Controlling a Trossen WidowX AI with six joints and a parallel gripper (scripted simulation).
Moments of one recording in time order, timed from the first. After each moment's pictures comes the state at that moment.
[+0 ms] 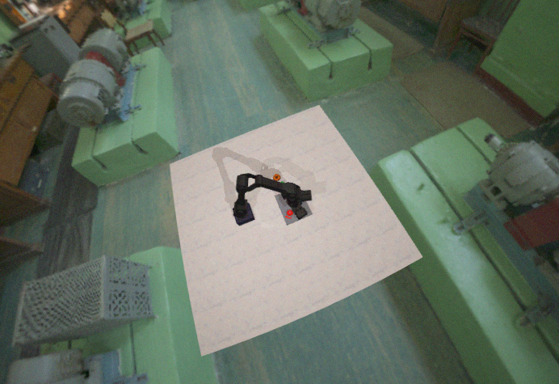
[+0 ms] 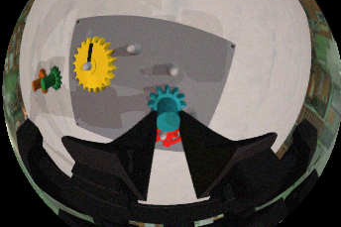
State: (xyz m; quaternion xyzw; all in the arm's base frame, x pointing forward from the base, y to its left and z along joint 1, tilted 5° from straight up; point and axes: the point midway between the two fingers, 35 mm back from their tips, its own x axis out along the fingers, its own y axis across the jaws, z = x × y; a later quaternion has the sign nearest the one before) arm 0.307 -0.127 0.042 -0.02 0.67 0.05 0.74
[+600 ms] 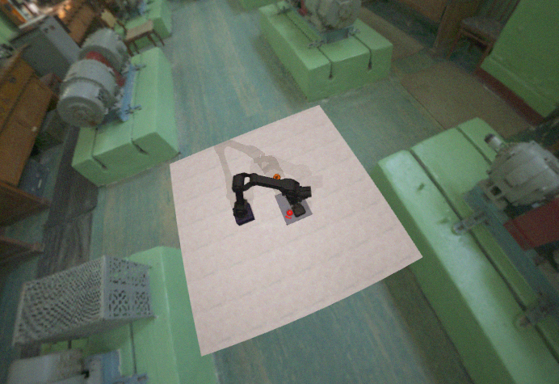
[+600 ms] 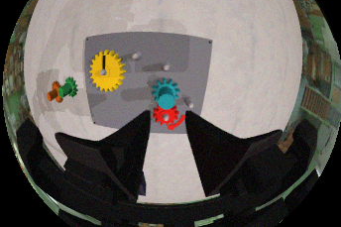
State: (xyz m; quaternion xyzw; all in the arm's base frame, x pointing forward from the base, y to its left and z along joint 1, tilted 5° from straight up) arm 0.304 -0.129 0.086 0.03 0.67 0.00 0.74
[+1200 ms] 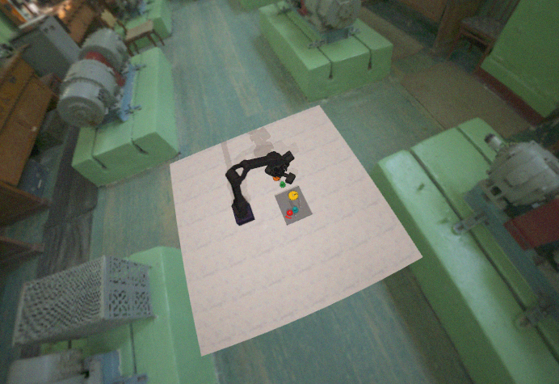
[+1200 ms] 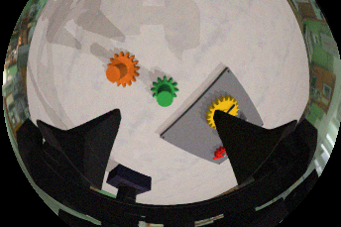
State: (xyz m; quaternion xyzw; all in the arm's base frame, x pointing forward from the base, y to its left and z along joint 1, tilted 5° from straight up) arm 0.315 0.068 0.095 -0.19 0.63 0.22 0.72
